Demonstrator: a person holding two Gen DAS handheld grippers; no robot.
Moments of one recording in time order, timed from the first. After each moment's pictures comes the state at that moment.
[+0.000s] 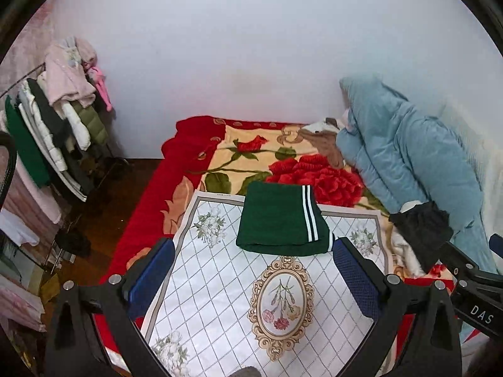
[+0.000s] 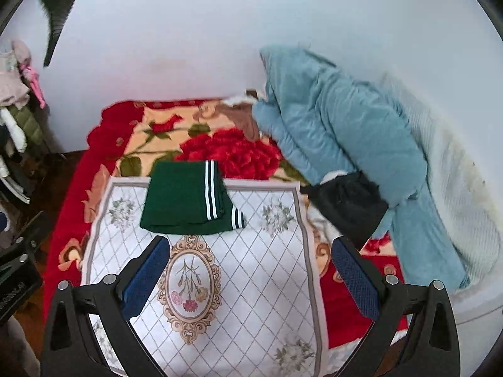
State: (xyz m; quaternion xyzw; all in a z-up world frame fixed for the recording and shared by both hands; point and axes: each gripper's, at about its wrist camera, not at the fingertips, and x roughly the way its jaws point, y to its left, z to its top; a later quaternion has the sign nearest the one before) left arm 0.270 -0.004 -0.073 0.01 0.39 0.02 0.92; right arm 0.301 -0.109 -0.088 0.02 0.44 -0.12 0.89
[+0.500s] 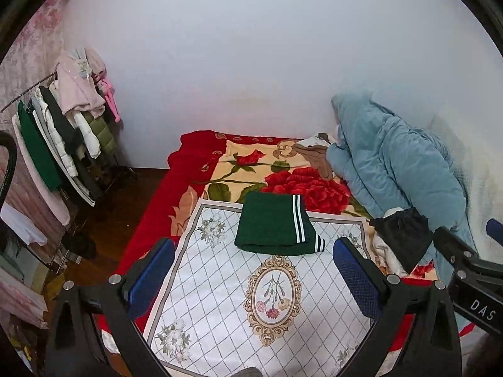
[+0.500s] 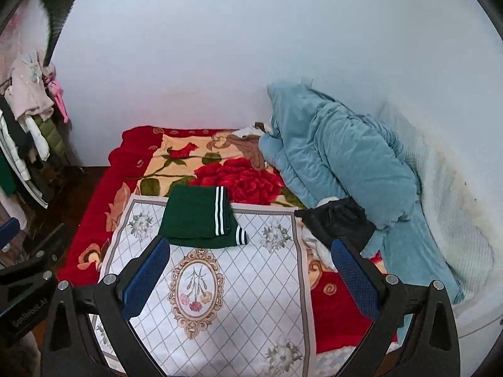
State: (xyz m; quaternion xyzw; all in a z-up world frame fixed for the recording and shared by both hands) left arm 0.201 -0.021 -0.015 0.01 0.37 0.02 0.93; right arm 0.207 -0.125 0.006 0.02 0.39 -0.10 0.92
